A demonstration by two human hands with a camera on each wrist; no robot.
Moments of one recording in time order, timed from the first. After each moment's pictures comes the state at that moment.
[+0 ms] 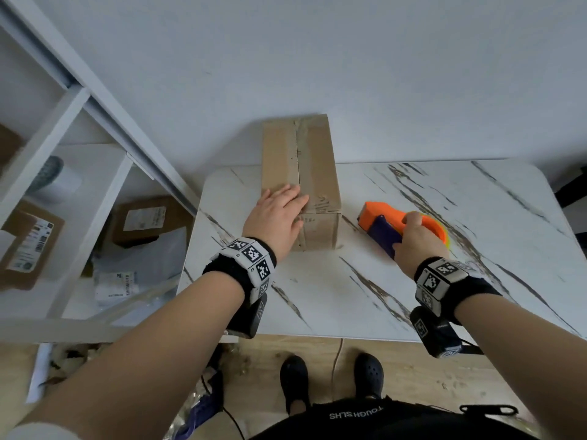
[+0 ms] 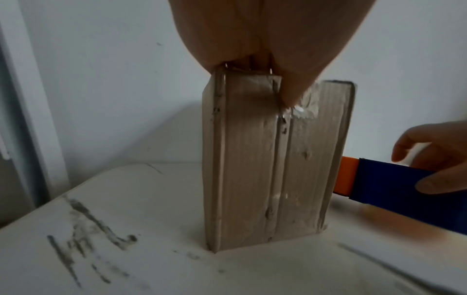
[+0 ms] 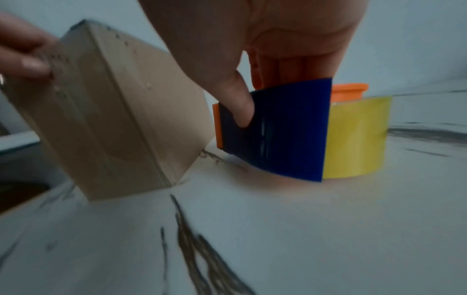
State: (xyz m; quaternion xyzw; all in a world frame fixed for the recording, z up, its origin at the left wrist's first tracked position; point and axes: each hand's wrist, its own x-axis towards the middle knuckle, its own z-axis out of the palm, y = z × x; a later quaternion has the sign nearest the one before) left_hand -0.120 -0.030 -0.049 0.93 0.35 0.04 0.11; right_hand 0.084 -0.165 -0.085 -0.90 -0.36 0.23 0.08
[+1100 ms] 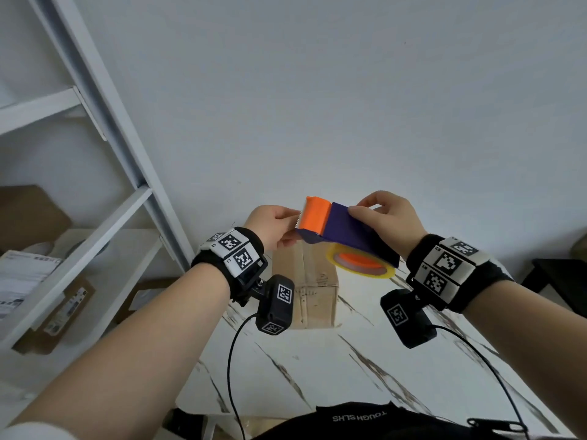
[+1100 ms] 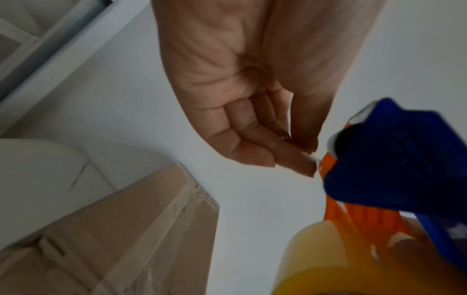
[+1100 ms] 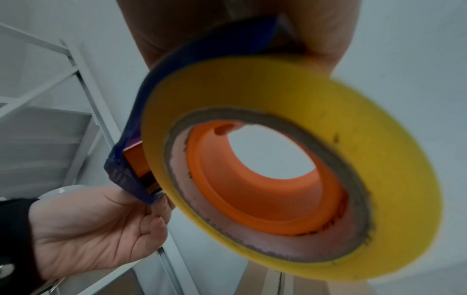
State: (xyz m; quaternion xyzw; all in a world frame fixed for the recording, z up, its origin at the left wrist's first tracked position) left_hand -0.113 -0.011 0.091 0.64 0.42 0.24 0.60; right_hand 0.056 -0.124 0.095 -0.71 -0.42 0.25 0.51
